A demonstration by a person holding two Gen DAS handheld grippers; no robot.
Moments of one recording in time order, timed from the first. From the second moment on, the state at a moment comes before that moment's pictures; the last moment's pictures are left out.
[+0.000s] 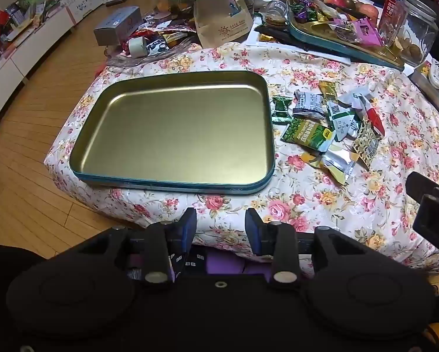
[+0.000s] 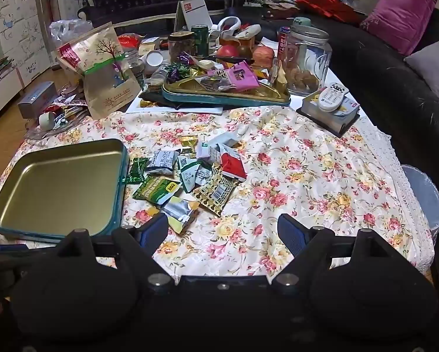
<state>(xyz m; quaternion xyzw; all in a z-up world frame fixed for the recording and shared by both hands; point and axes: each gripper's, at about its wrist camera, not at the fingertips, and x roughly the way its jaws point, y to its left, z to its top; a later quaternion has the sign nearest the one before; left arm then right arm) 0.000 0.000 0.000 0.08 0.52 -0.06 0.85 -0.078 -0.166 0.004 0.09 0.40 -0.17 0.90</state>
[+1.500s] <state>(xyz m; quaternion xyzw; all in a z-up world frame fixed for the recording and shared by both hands) -0.004 -0.007 -0.002 0.10 0.51 -0.06 0.85 -0.073 -0.162 -0.001 0.09 0.43 -0.14 0.89</state>
